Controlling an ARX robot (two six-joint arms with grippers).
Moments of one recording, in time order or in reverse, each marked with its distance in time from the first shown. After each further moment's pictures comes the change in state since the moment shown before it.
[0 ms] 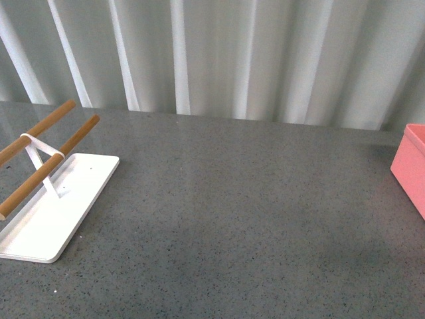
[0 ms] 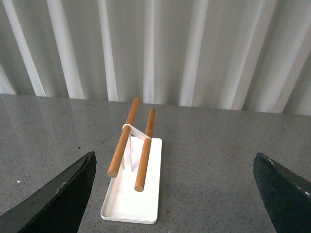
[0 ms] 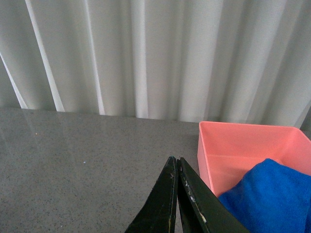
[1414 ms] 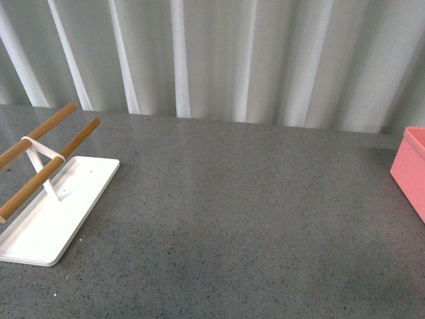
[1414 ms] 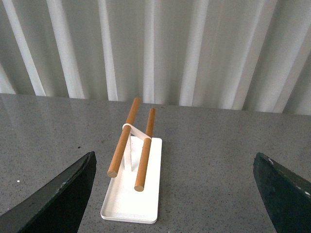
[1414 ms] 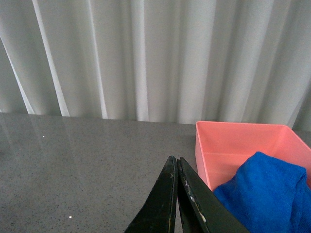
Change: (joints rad) left arm 0.000 -0.001 0.000 0.000 0.000 0.000; right arm 0.001 -0.556 -0.024 -0.503 0.004 0.007
